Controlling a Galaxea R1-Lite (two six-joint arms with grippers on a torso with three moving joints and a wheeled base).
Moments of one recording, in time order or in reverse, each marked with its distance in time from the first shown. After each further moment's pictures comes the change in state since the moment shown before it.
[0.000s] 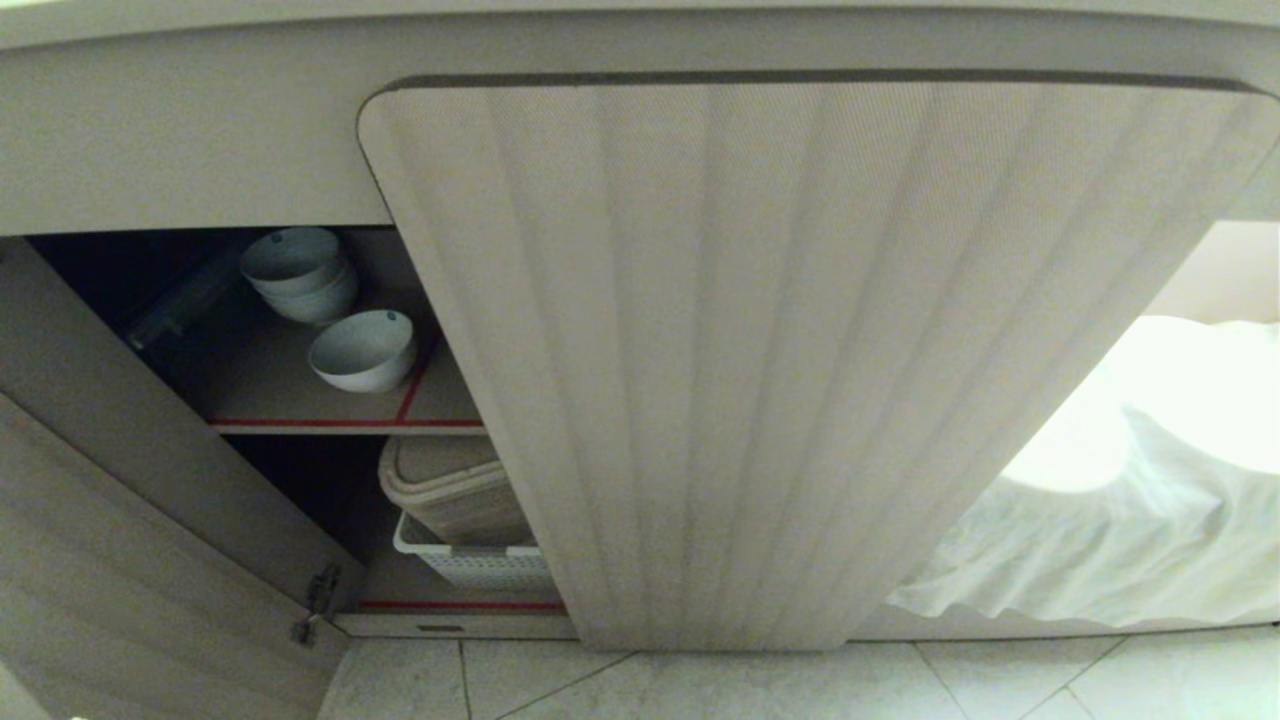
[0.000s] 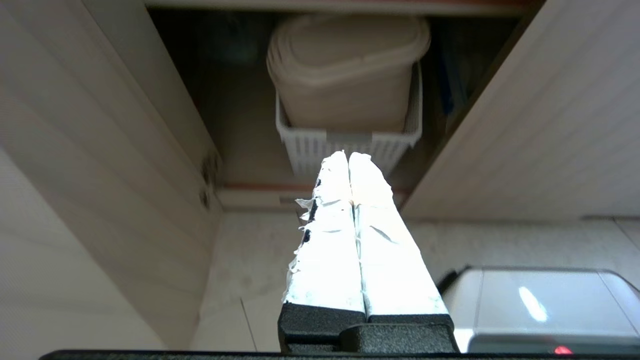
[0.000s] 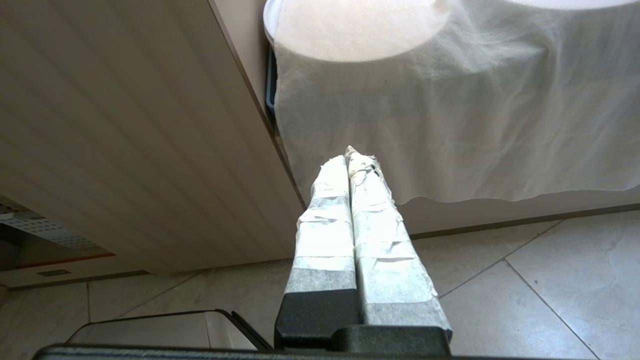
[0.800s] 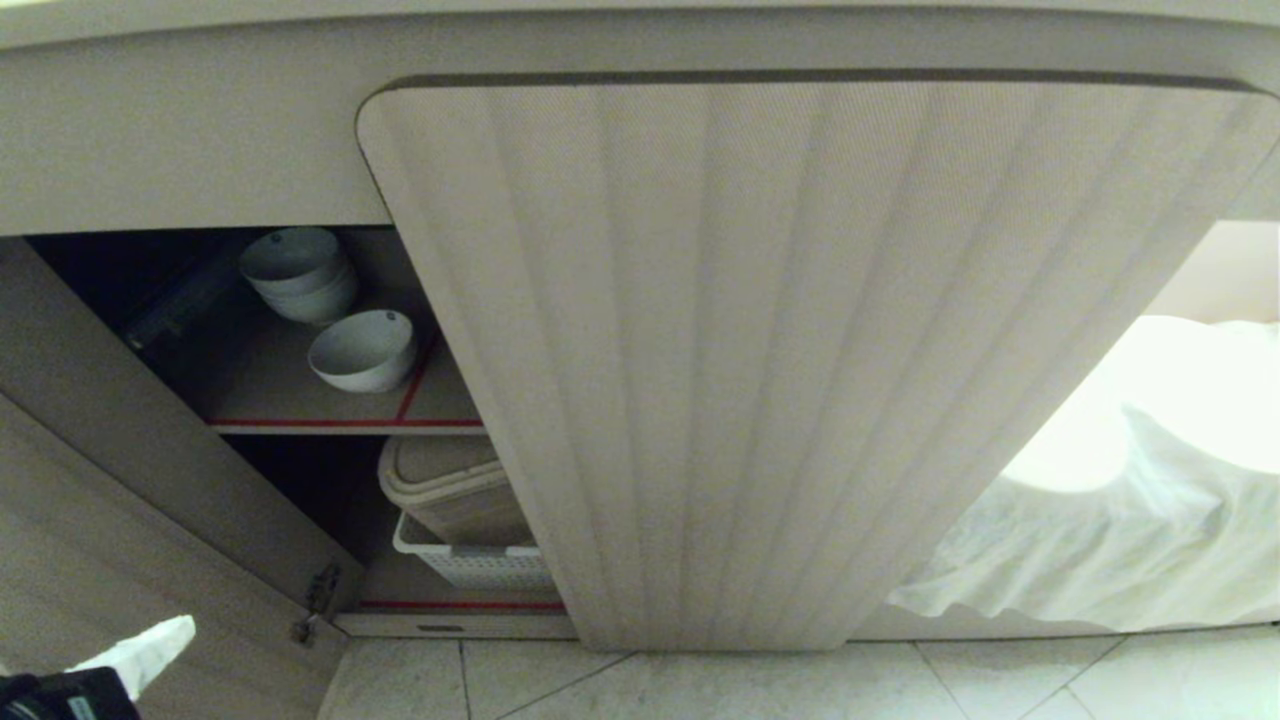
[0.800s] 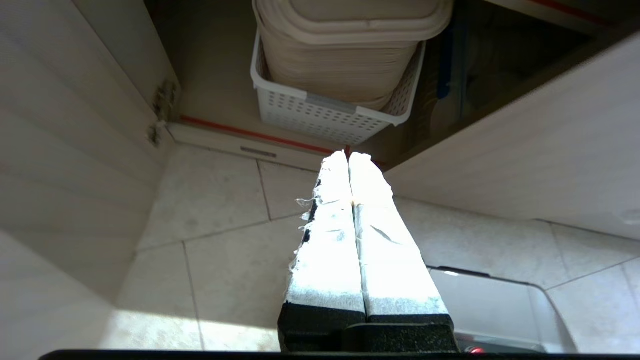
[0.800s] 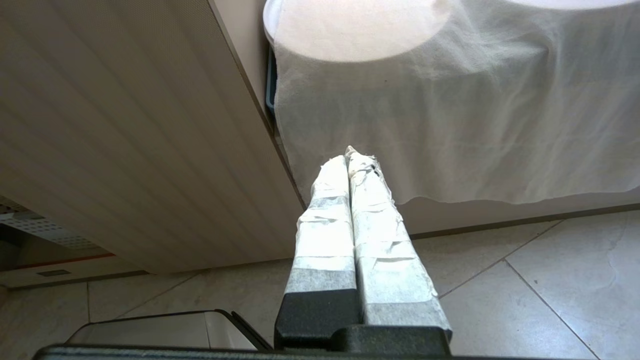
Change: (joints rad) left arm -0.001 0.528 -0.048 -0.261 -0.001 -0.238; right arm 0.000 0.000 0.000 0.000 0.000 0.000
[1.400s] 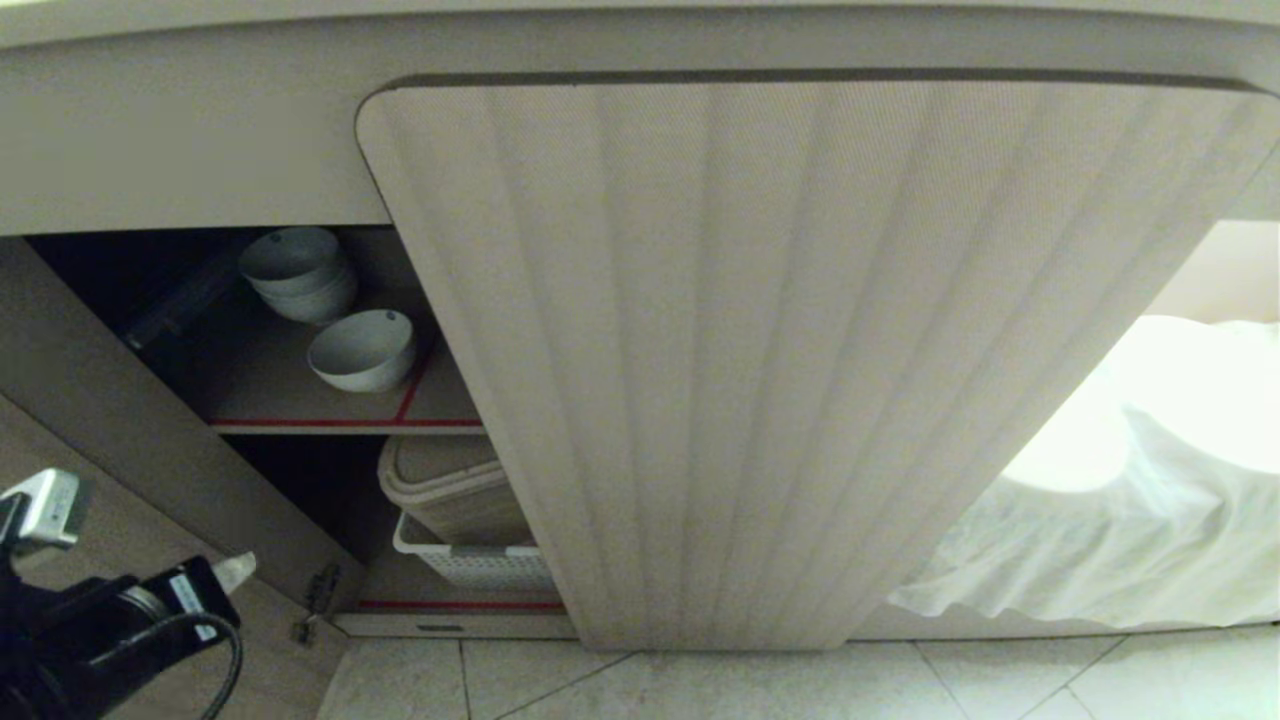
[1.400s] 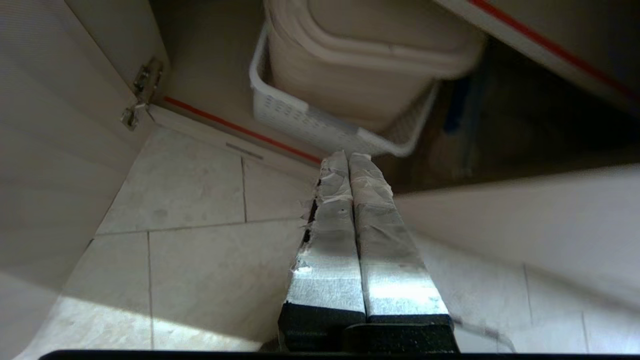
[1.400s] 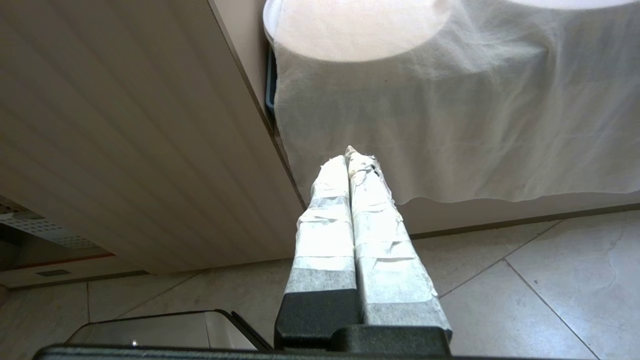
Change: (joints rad) left arm 0.000 0.379 -0.013 -0.305 0.056 -0.172; right arm 0.000 0.000 0.000 0.000 0.000 0.000
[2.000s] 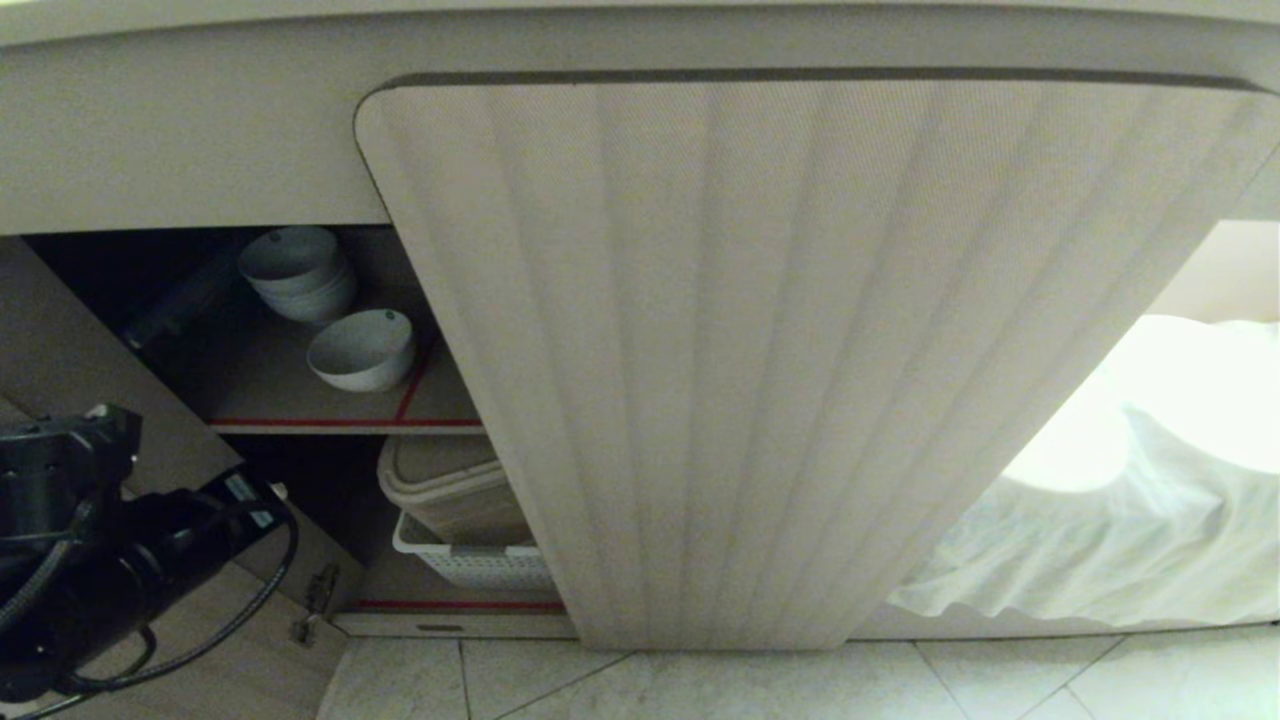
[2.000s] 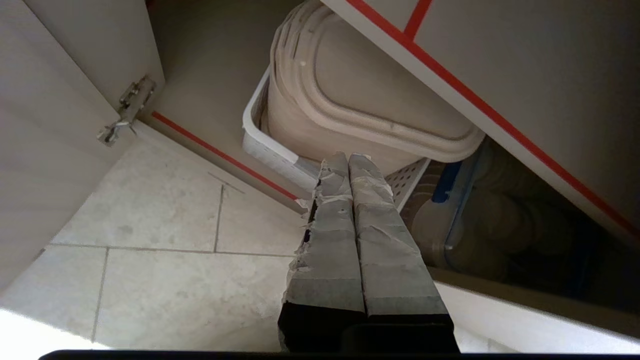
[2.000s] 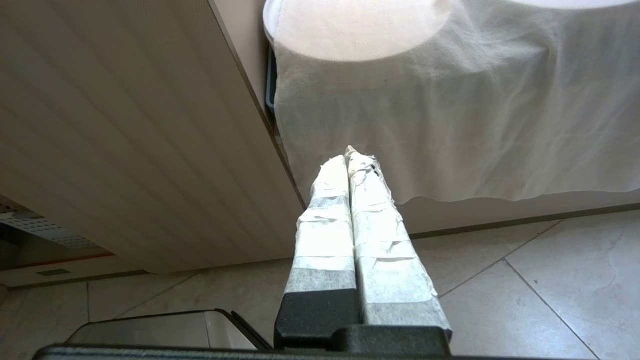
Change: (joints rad) left arm -0.001 0.247 -0.164 -0.084 0.077 -0.161; right arm 0.000 0.000 0.000 0.000 0.000 0.000
